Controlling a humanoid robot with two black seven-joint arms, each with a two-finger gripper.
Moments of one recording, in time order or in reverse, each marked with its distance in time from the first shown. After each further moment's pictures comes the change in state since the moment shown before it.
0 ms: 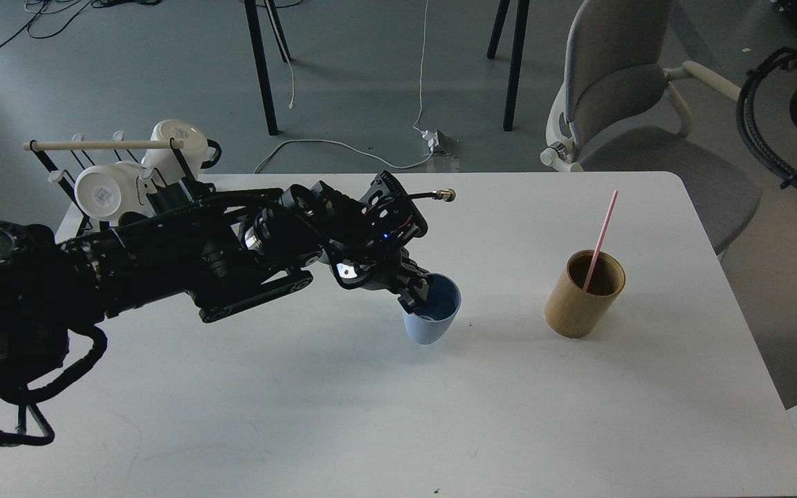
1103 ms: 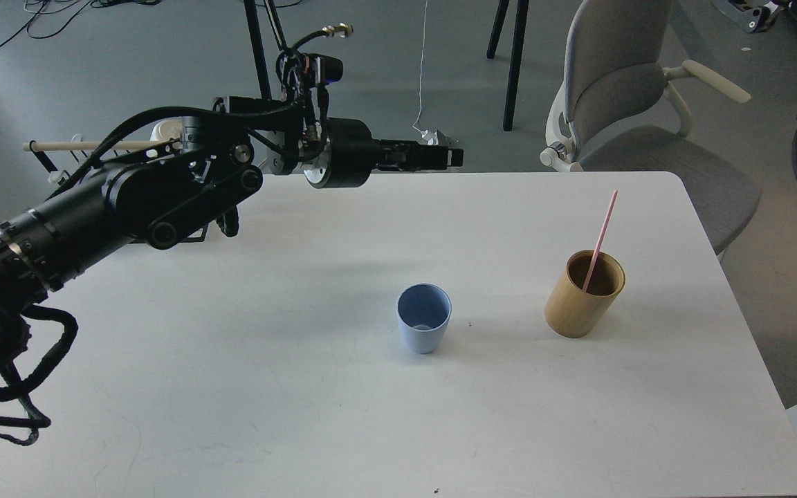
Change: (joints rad) left arm 0.048 0.201 -0.485 0.041 -0.765 0.000 -0.014; right arm 0.000 -0.310 -0.302 0.303 -0.245 -0.068 -0.022
